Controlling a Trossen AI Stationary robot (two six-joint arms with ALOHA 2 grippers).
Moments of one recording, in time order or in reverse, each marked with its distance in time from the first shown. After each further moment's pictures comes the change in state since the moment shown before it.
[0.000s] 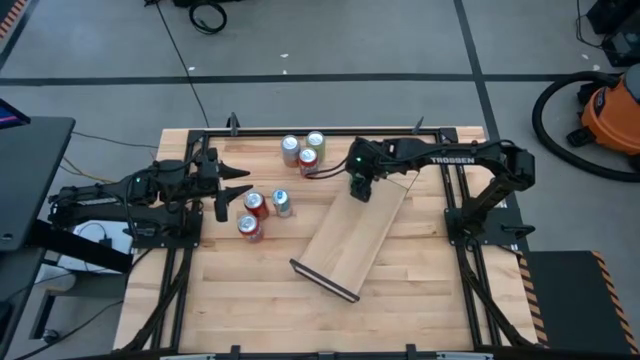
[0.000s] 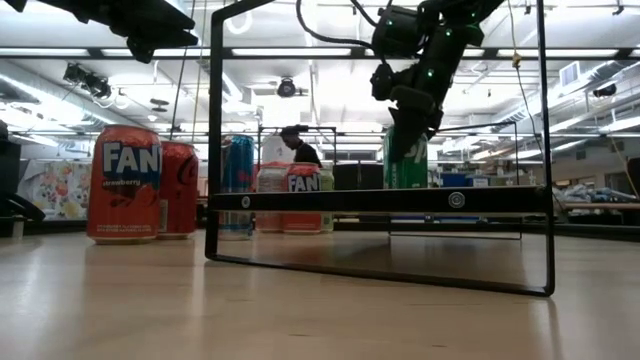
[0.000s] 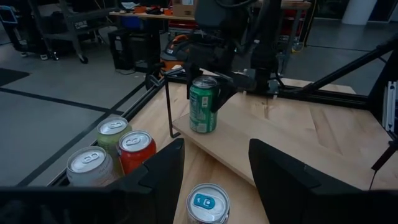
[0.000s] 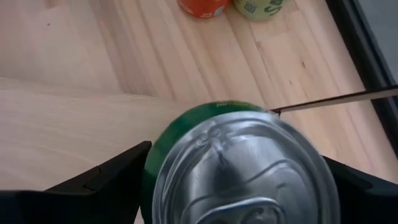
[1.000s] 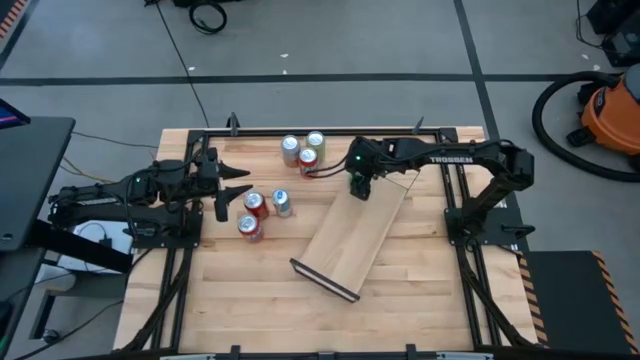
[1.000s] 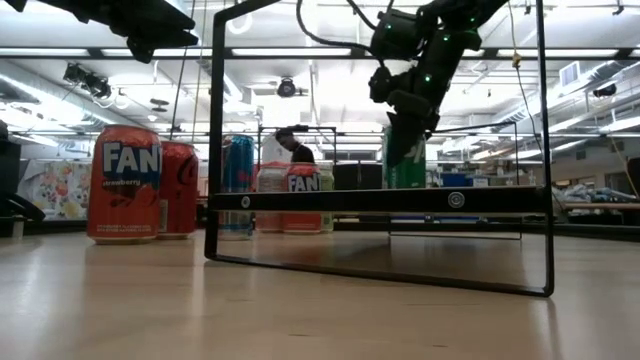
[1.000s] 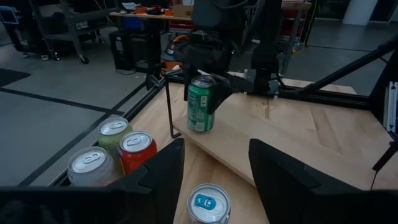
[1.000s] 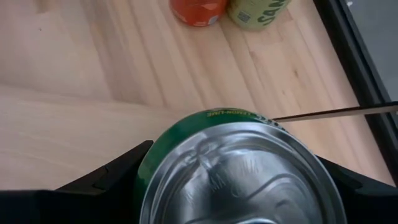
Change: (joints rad) left arm 0.000 0.000 0.000 0.001 -0.002 0.001; right arm -0.028 0.013 -0.020 0.048 -0.004 -0.039
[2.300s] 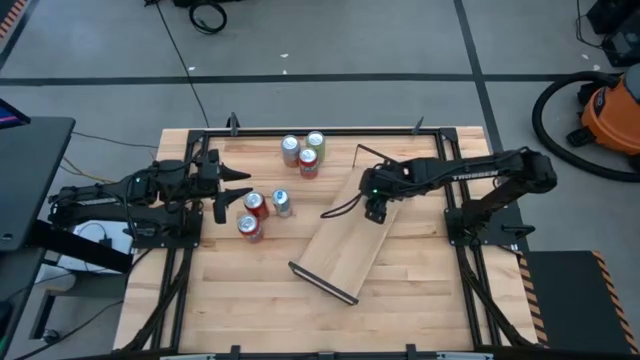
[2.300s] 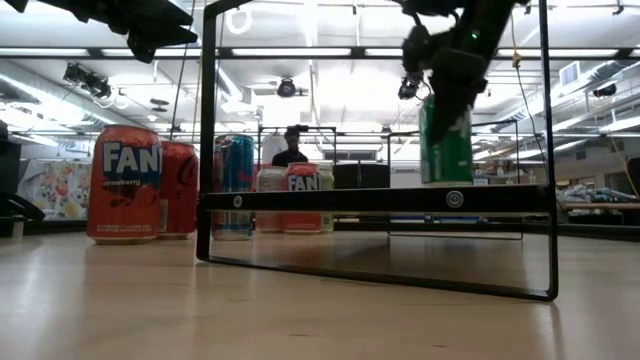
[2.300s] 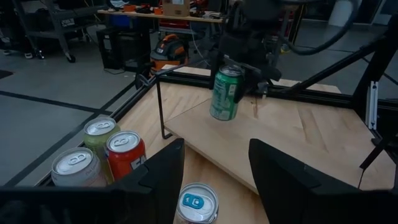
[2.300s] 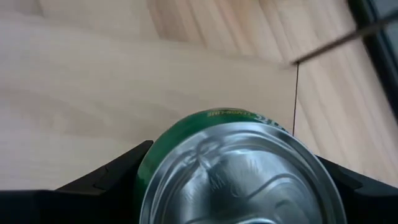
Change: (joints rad) left arm 0.000 0.000 0.000 -0.001 0.045 -0.011; right arm 0.259 -0.172 -0.075 -0.186 0.138 0.233
